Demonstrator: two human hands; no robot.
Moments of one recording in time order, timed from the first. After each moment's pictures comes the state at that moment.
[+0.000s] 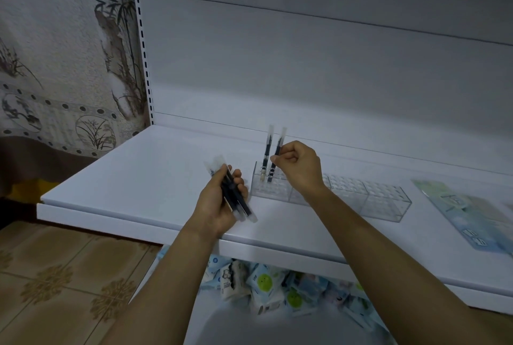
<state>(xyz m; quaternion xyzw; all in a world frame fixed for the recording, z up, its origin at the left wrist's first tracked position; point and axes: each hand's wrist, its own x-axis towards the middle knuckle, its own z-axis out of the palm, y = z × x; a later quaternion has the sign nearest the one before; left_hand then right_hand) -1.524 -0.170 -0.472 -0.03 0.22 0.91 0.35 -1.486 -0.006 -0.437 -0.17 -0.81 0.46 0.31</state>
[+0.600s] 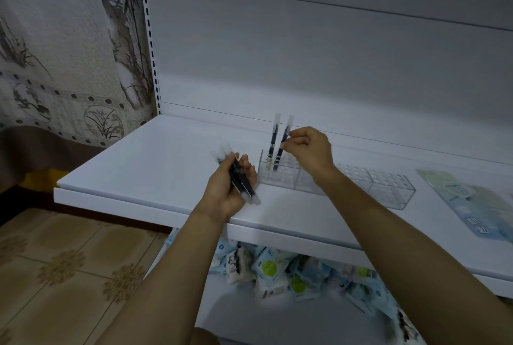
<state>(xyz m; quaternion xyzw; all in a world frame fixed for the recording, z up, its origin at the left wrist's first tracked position) -1.523 -0.170 -0.468 -0.05 0.19 0.91 0.35 -1.480 -0.003 -0.425 -0.18 -0.78 0.51 0.30</state>
